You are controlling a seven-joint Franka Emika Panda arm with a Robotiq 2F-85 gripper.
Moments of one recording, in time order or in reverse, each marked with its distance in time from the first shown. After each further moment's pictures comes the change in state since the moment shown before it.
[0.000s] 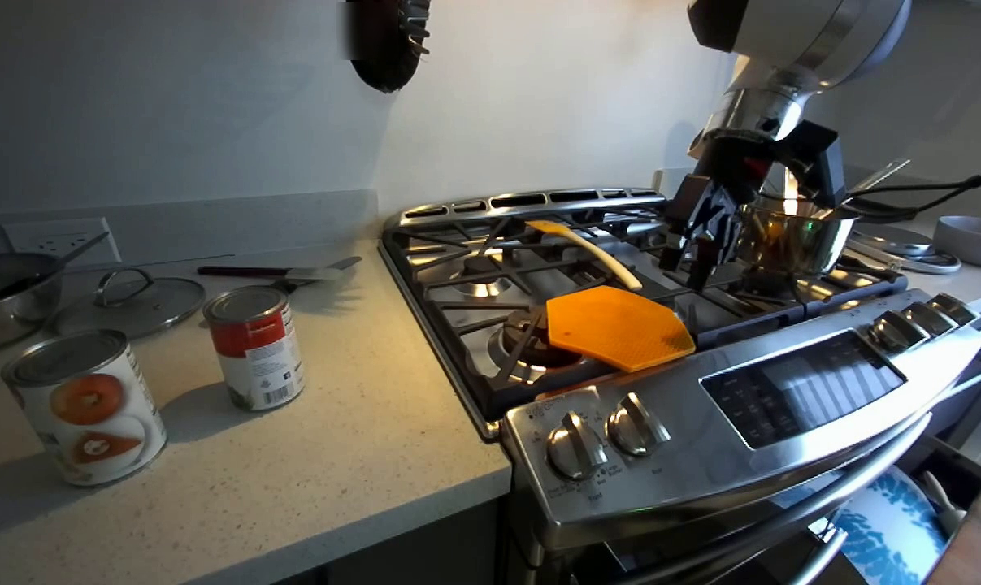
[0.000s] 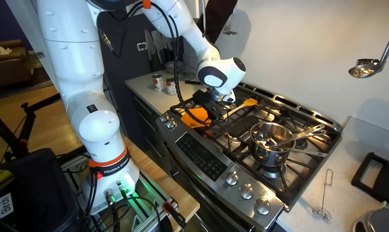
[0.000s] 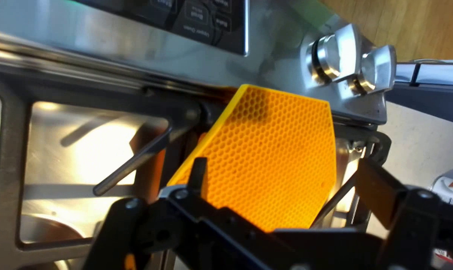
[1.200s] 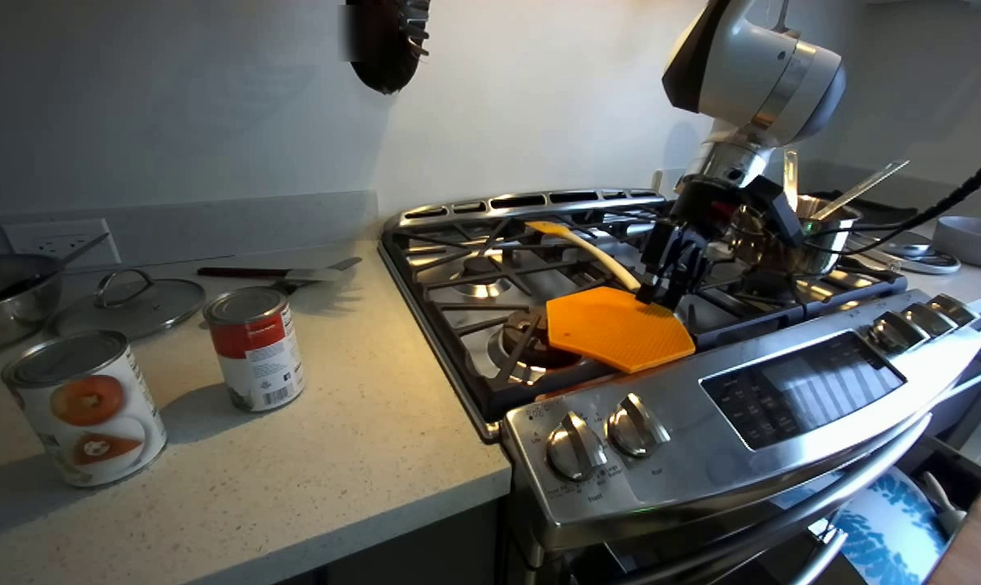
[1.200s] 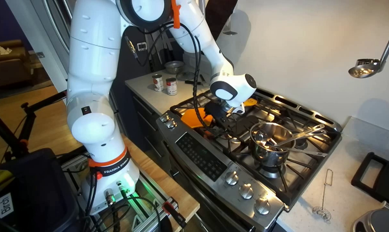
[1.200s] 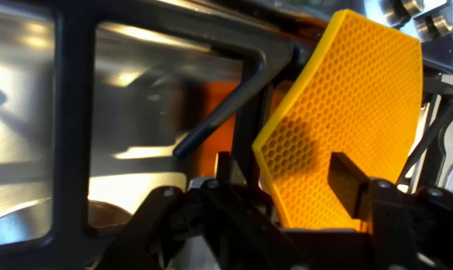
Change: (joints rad) arm -0.135 0.243 0.099 0.172 0.086 0.050 -0.049
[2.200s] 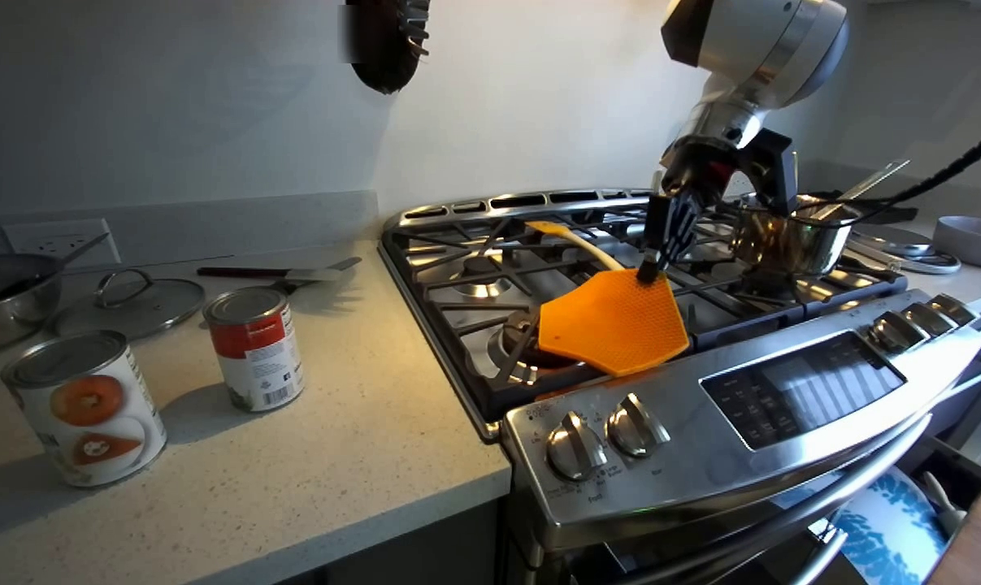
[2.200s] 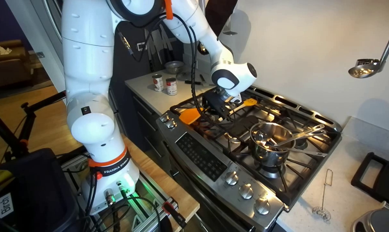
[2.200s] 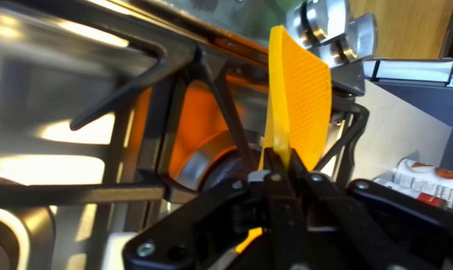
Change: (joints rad) arm -0.006 -0.093 0.026 0.023 -0.043 -0.188 -0.006
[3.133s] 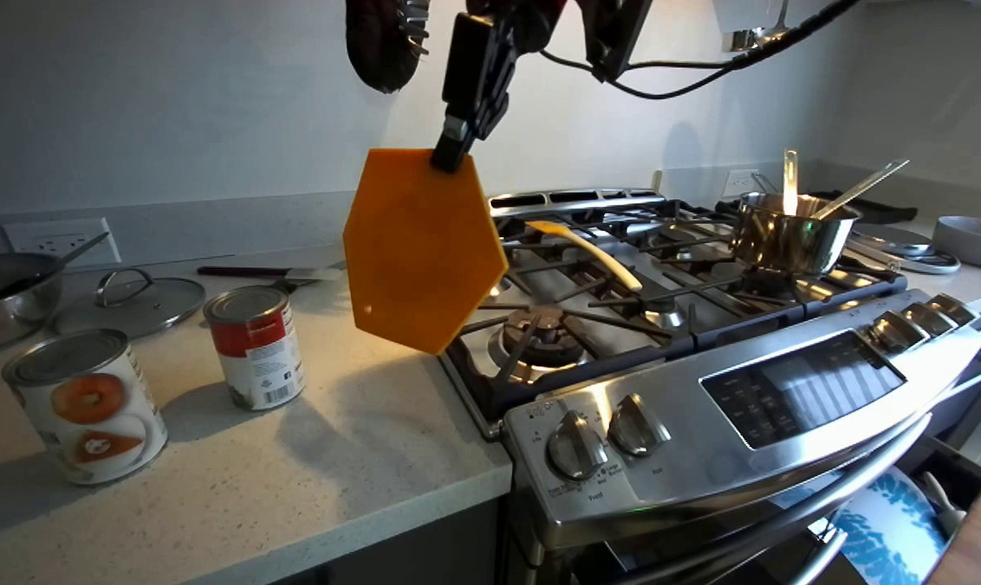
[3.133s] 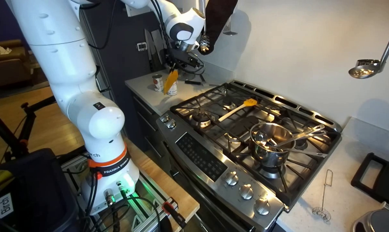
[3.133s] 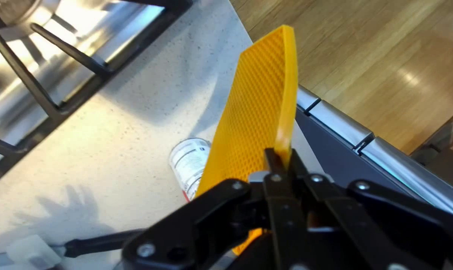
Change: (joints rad) arm 0.325 -0.306 0.219 -0.001 0.010 0.091 -0.008
